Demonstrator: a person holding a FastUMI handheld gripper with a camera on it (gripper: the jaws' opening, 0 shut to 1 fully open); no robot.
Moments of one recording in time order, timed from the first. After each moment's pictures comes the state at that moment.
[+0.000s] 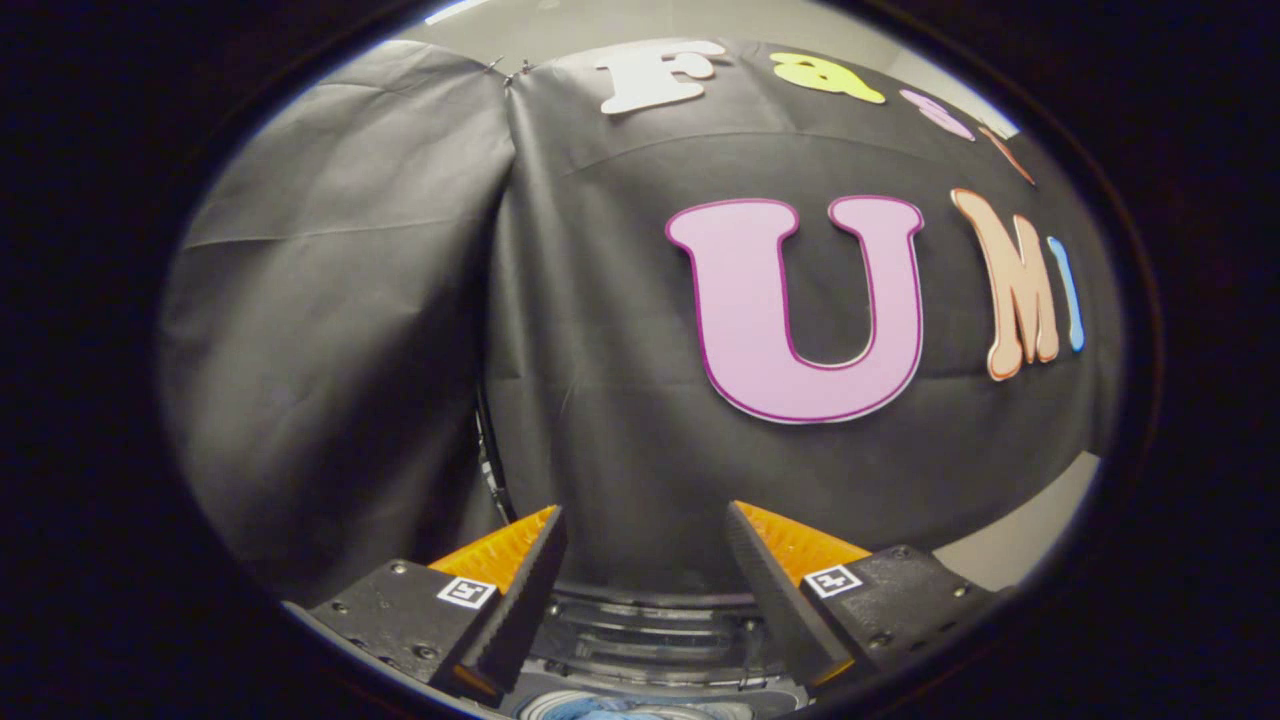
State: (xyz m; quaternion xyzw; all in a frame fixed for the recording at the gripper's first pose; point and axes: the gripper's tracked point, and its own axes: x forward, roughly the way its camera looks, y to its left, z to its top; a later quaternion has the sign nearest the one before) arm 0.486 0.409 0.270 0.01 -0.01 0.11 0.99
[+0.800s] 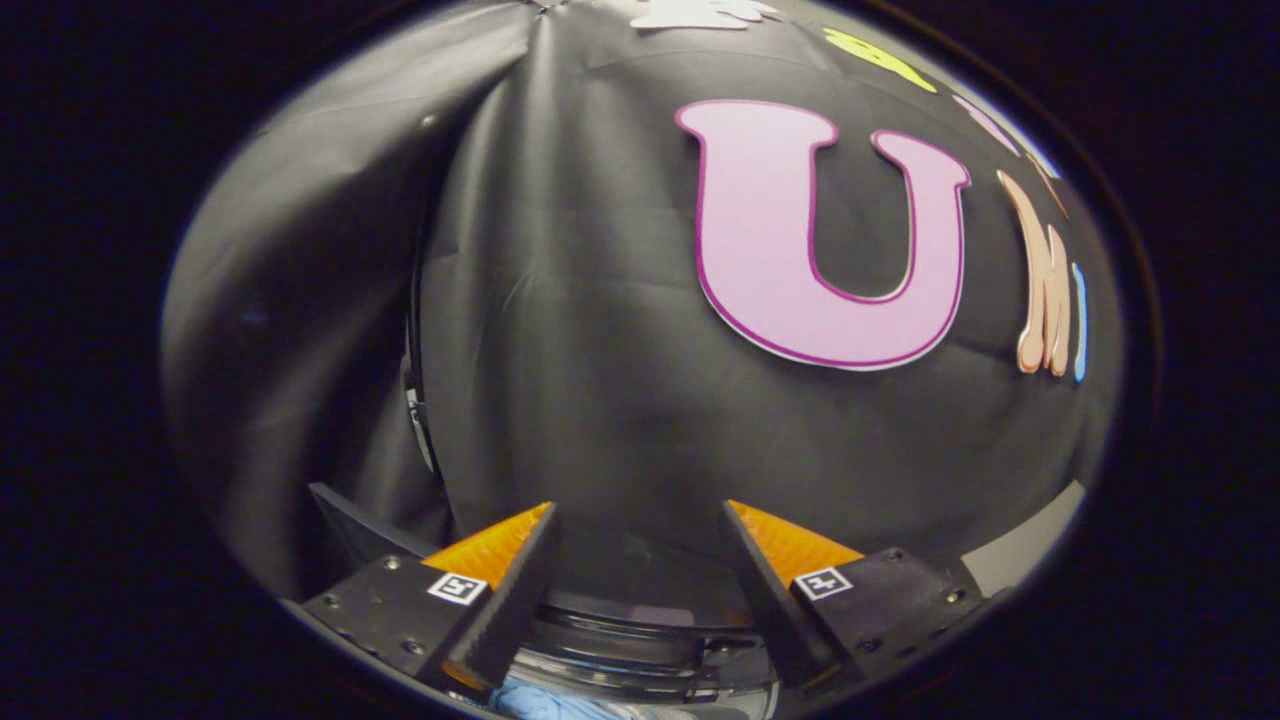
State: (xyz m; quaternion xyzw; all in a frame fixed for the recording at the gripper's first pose) arm 0.557 0.387 0.176 -0.06 0.09 0.07 0.99
